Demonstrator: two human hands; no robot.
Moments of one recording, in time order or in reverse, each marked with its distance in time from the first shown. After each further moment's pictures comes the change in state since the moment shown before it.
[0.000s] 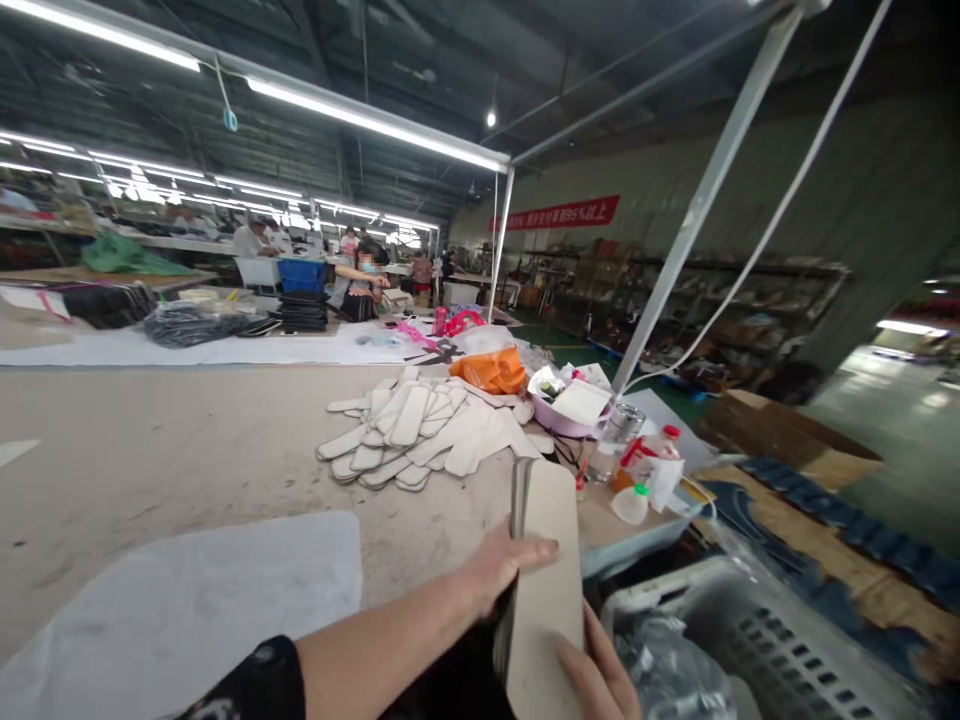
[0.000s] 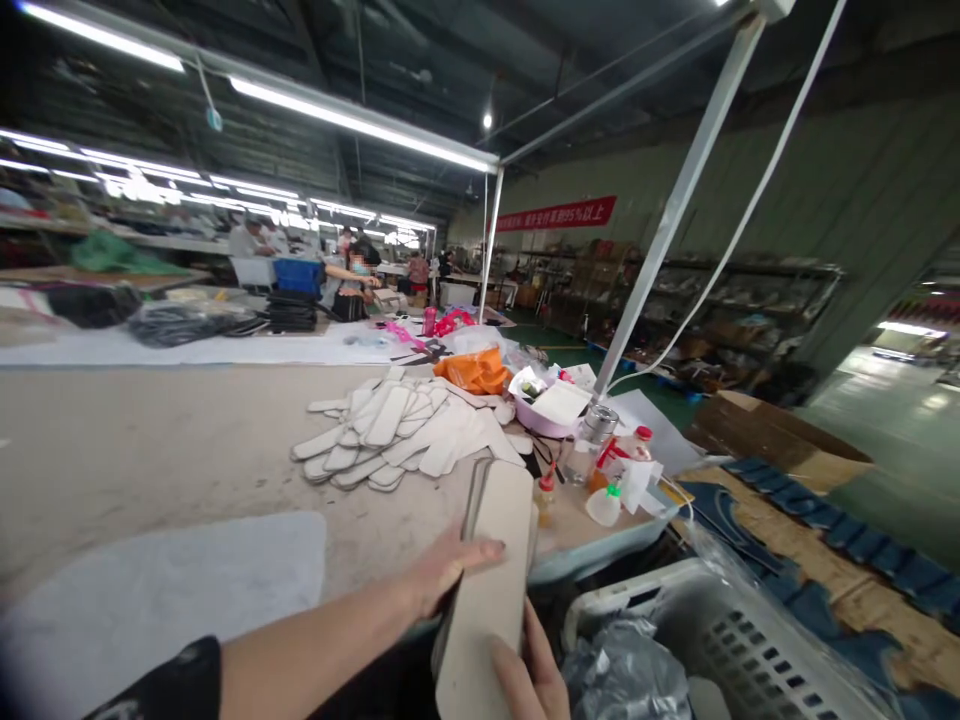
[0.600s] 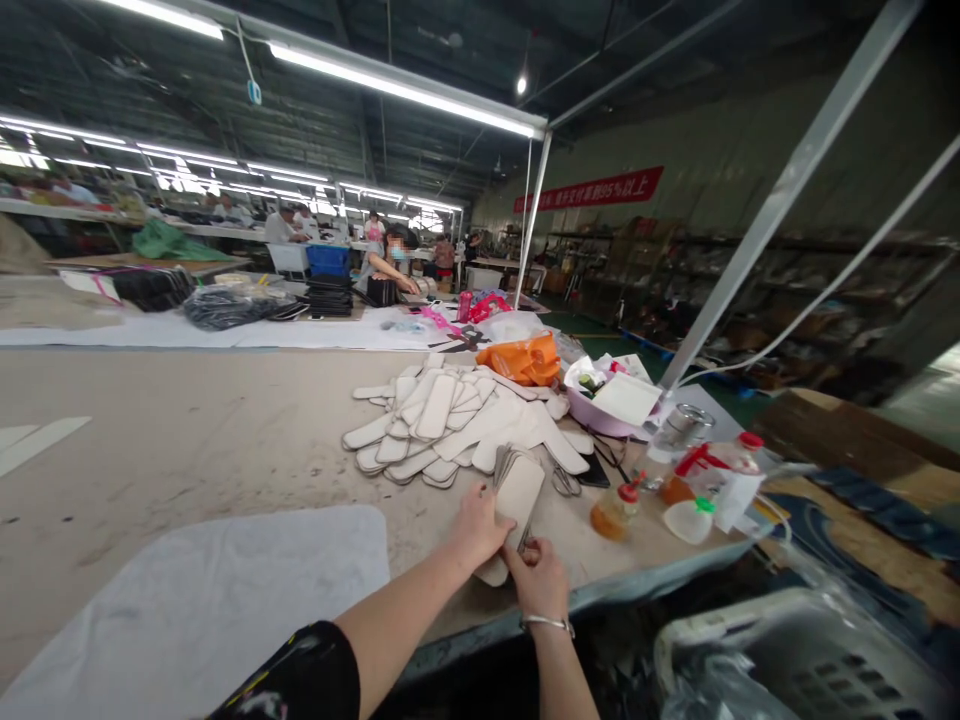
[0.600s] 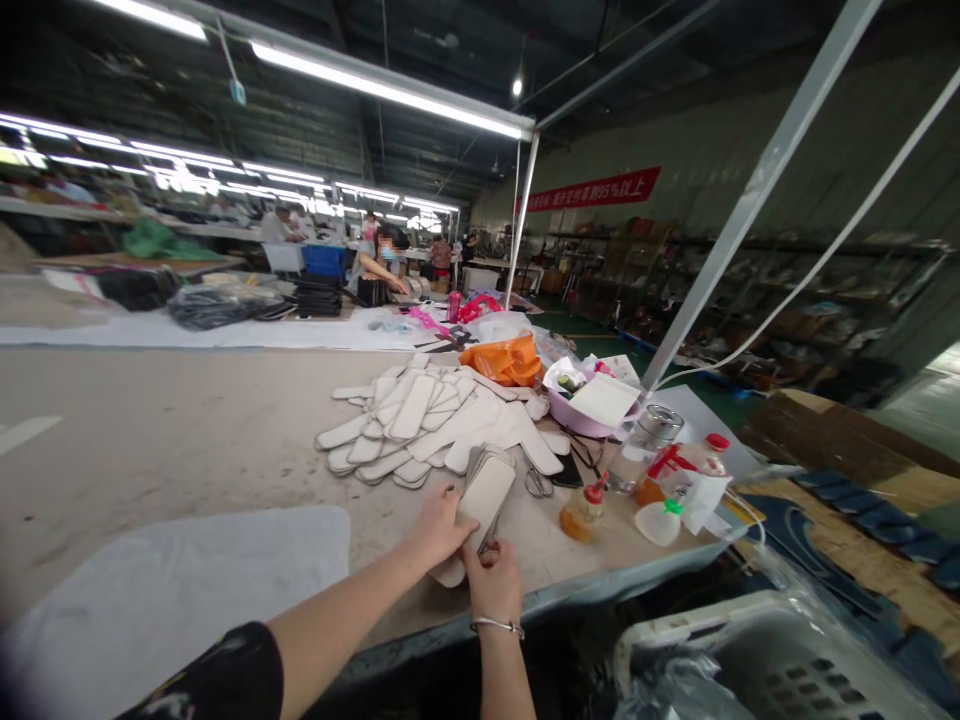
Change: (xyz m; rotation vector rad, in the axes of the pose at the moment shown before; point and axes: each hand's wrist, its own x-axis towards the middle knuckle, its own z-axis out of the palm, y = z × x) left_hand 0.064 -0.030 -0.140 1.291 0.502 0.082; right_hand 0.107 0.030 0.125 -0.869 -0.067 -0.282
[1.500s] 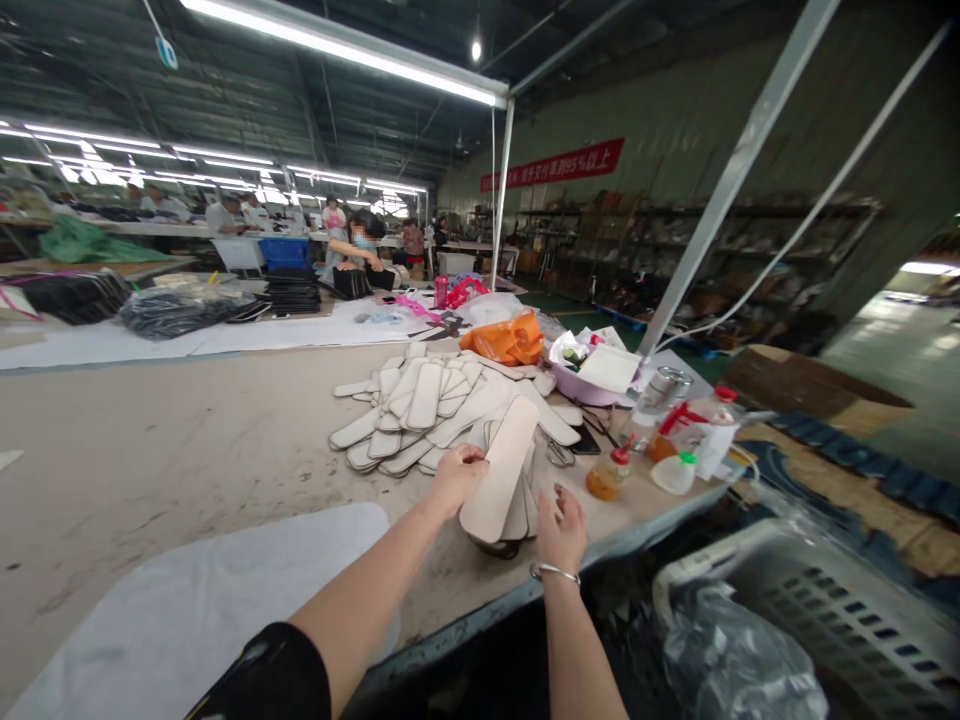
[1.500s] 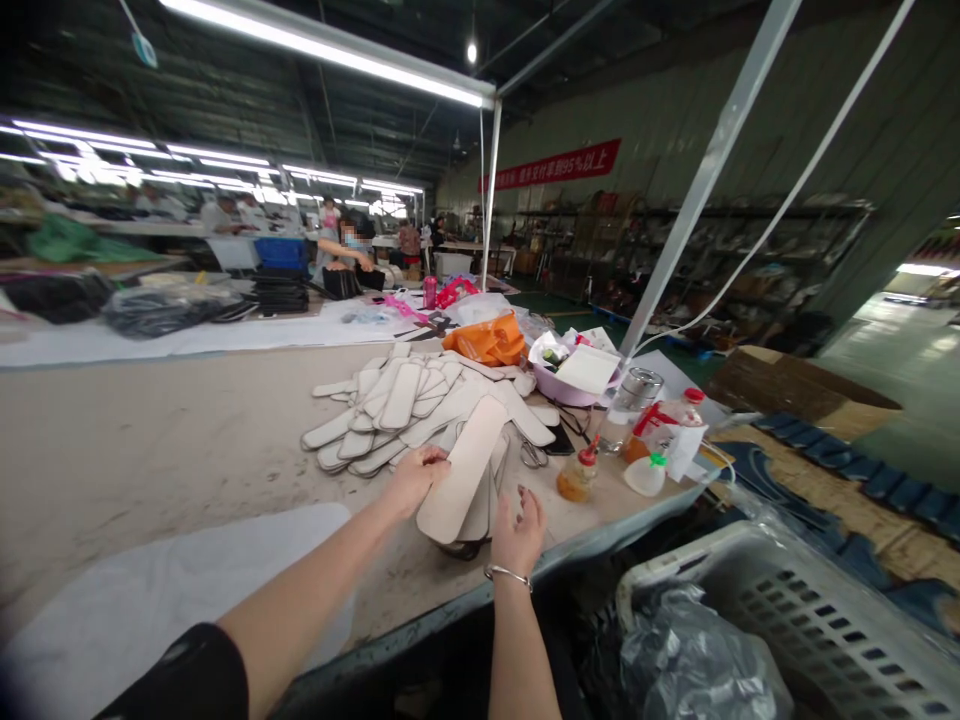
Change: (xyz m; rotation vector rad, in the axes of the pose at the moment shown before) left_hand 0.023 -0.013 -0.053 -0.459 0.012 0.060; right_hand 0.014 -0.006 0.002 0.351 0.528 -0.022
